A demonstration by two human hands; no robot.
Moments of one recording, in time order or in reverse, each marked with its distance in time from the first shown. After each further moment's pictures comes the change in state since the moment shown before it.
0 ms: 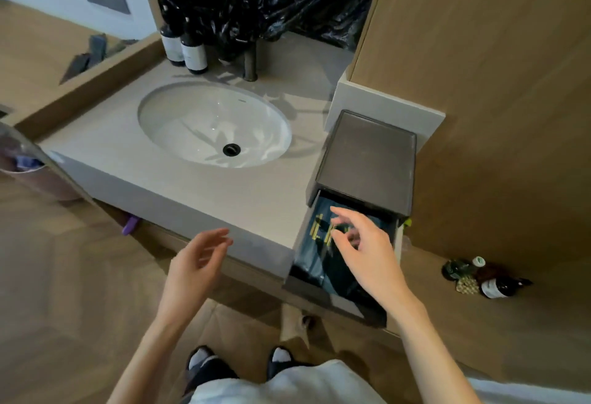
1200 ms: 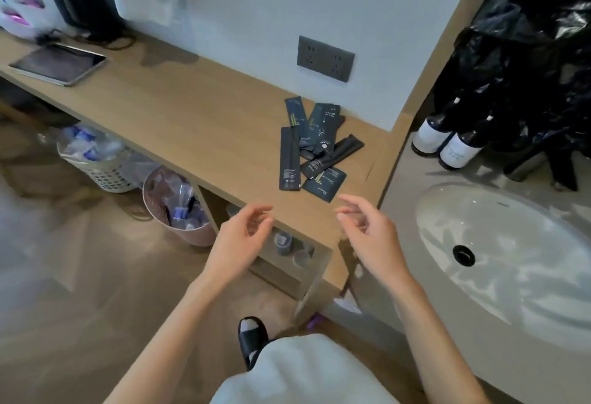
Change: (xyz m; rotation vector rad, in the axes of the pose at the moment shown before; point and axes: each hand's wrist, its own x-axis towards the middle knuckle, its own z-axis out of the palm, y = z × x) left_hand 0.389 -0.216 -0.513 0.103 -0.027 -0.047; right_hand 0.353 -0.411 0.466 0.253 -0.072 0.008
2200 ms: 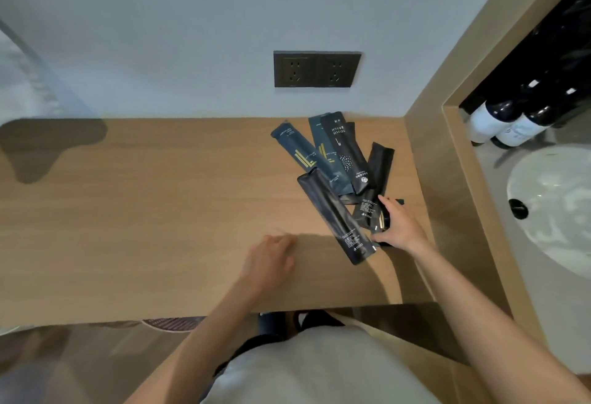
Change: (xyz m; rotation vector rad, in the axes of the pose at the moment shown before) left_hand 0.342 -0.129 -0.070 0.754 -0.788 0.356; right_hand 0.251 0.077 0.120 -0.480 0.044 0.734
